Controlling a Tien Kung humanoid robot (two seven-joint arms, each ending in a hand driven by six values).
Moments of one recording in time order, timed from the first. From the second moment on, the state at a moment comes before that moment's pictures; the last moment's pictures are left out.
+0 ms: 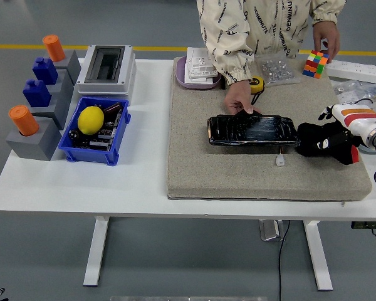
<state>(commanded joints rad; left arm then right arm) -0.08 0.20 -1.77 -0.18 1.22 -0.10 0.11 0.58 -0.41 1.01 0.99 -2.17 0.09 -0.09</state>
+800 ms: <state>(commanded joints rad) -0.08 0.20 -1.77 -0.18 1.22 -0.10 0.11 0.58 -0.44 1.03 1.00 -2.19 0.14 -0.10</state>
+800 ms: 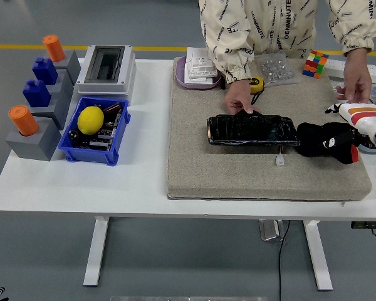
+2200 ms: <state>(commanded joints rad) -0.06 0.20 -1.77 -0.18 1.22 -0.10 0.11 0.56 -0.45 1.03 1.00 -2.20 0.14 -0.10</state>
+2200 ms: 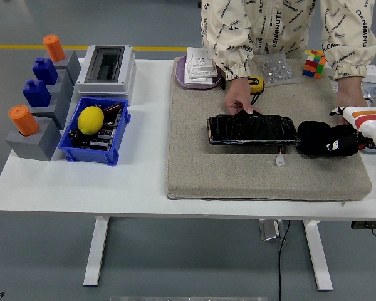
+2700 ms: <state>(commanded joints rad) -0.06 0.20 -1.77 -0.18 1.22 -0.10 0.11 0.56 -0.45 1.04 1.00 -2.20 0.14 -0.10</state>
